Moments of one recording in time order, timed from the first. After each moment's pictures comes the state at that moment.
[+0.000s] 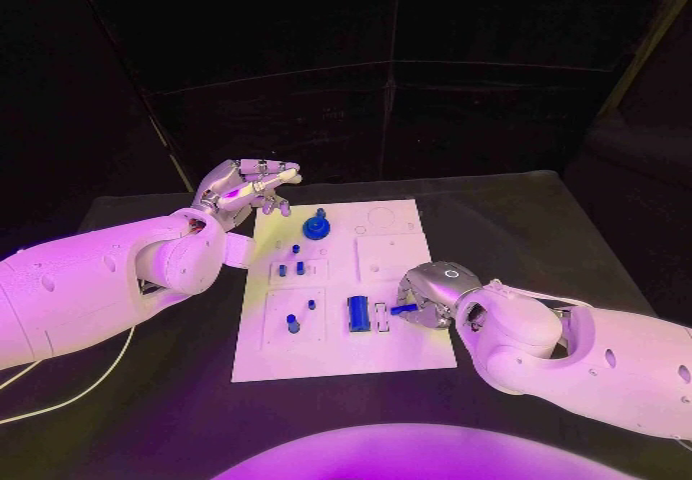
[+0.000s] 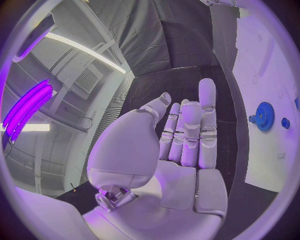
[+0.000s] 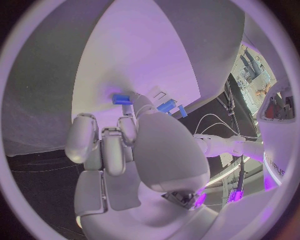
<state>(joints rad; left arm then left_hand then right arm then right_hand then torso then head) 1.20 -0.84 -0.10 1.44 0.00 -0.22 0.47 1.33 -0.05 0.31 0.01 0.05 1.02 0.18 0.12 0.07 1.06 0.11 0.21 0.08 1.27 0.02 1.09 0.61 0.16 1.27 0.11 0.50 0.77 0.93 -0.90 -0.02 1.84 -1.82 -0.24 -0.58 1.50 -0.01 0.12 0.10 0.42 1.04 0.10 0.29 0.19 1.36 0.02 1.27 1.29 1.46 -0.08 1.49 1.31 0.09 1.40 0.04 1.33 1.17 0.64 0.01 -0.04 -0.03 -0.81</state>
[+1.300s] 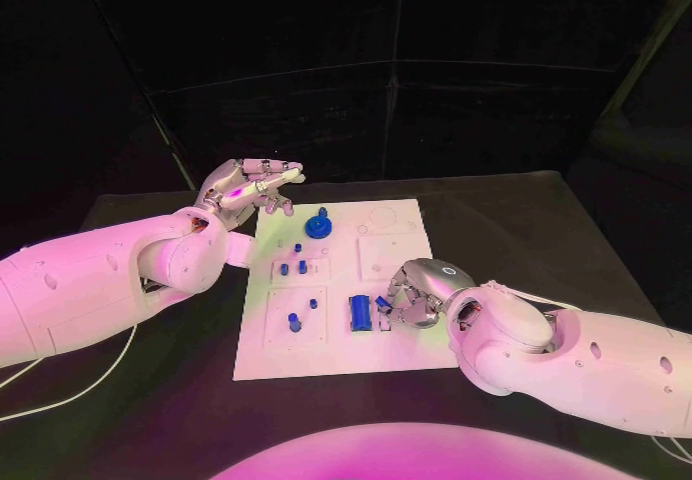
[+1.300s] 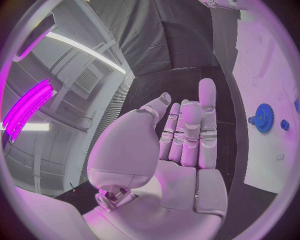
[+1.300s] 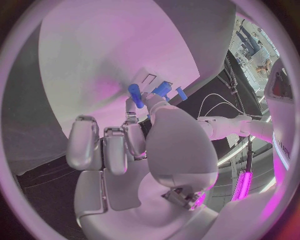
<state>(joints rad) 1.20 -0.84 -0.10 1.45 0.00 -0.22 0.47 1.33 -0.05 0.31 0.01 0.05 1.02 0.18 0.12 0.07 1.05 0.11 0.21 0.08 1.27 0.03 1.09 0.61 0.16 1.27 0.11 0.50 0.77 0.92 -0.85 -0.03 1.82 -1.67 -0.39 -0.61 1.29 -0.11 0.22 0.19 0.46 1.12 0.06 0.27 0.26 1.44 -0.03 1.31 1.31 1.46 -0.09 1.50 1.31 0.09 1.43 0.02 1.36 1.22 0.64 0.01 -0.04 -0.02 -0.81</state>
